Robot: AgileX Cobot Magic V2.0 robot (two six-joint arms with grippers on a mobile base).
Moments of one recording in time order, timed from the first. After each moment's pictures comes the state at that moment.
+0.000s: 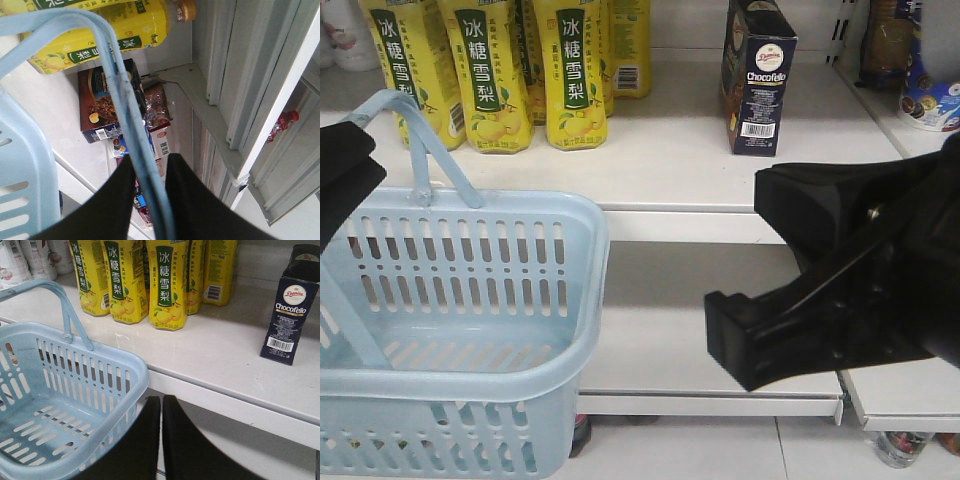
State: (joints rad) left arm -0.31 0.73 -0.68 -1.74 0.27 0.31; right arm 1.58 1.04 -1.22 -1.14 1.24 1.20
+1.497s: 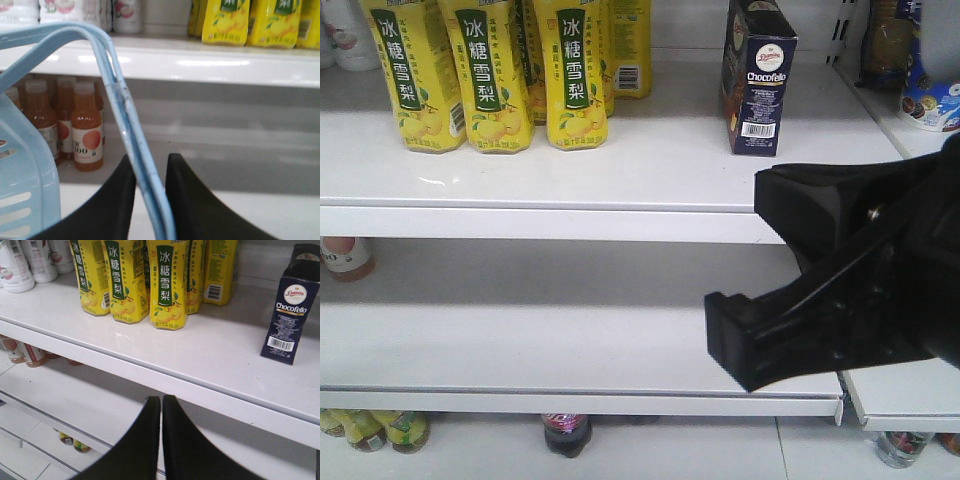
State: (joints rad) left arm 0.04 -0.01 -0.11 0.00 0.29 -0.09; right arm 1.58 1.04 -1.22 -1.14 1.24 1.20
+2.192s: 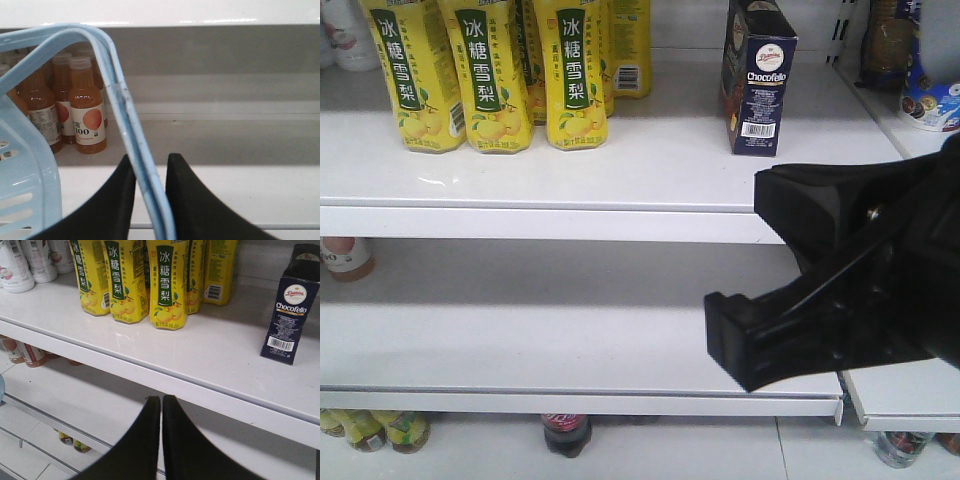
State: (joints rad) left arm 0.04 -0.01 0.03 -0.01 0.17 -0.02; right arm 1.58 1.04 -1.22 -1.14 1.24 1.20
